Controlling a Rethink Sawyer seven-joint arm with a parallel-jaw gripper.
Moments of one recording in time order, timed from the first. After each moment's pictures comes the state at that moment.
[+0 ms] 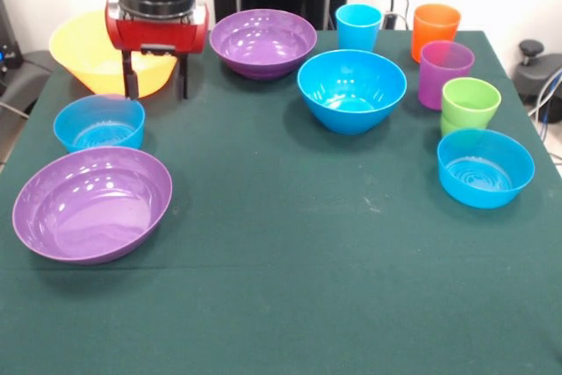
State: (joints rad) arm -0.61 -0.65 0.26 1.58 -0.51 0.64 1.58
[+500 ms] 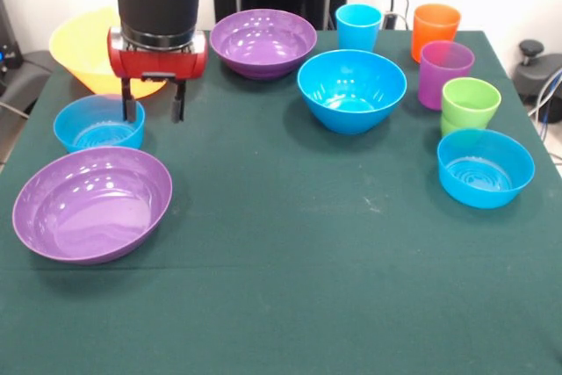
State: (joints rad) arm -0.60 -0.58 0.26 1.52 -0.60 0.64 1.58
